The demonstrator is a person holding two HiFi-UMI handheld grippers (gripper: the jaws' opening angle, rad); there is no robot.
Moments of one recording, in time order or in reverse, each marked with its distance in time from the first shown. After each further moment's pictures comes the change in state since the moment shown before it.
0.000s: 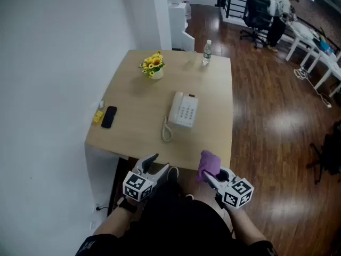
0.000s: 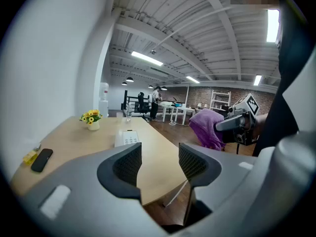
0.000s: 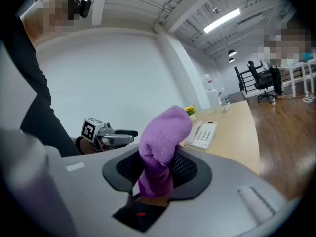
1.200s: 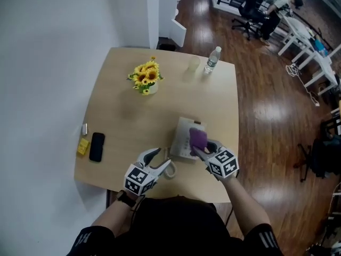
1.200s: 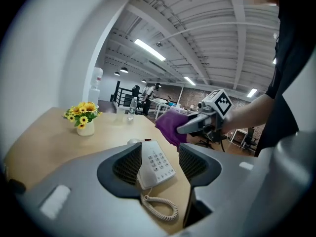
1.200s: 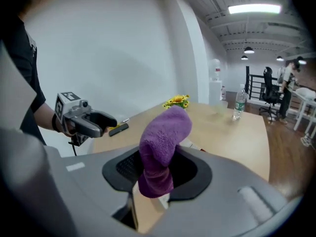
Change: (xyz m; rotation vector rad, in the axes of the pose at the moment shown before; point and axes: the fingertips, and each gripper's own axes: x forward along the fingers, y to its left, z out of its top) left arm 0.158 0.221 0.056 -0.055 0.031 -0.164; right arm 0.297 -0.181 0.115 -0.207 0.296 -0.111
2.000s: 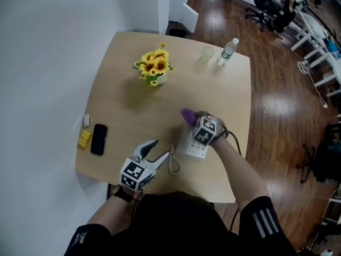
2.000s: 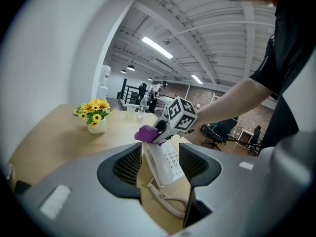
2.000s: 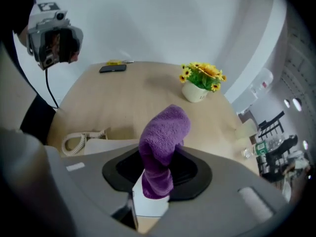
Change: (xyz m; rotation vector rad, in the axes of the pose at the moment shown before) left arm -0.003 0.051 -0.004 -0.040 0.030 0.064; right arm 0.156 -0.060 -0.016 -0.595 0.523 0.002
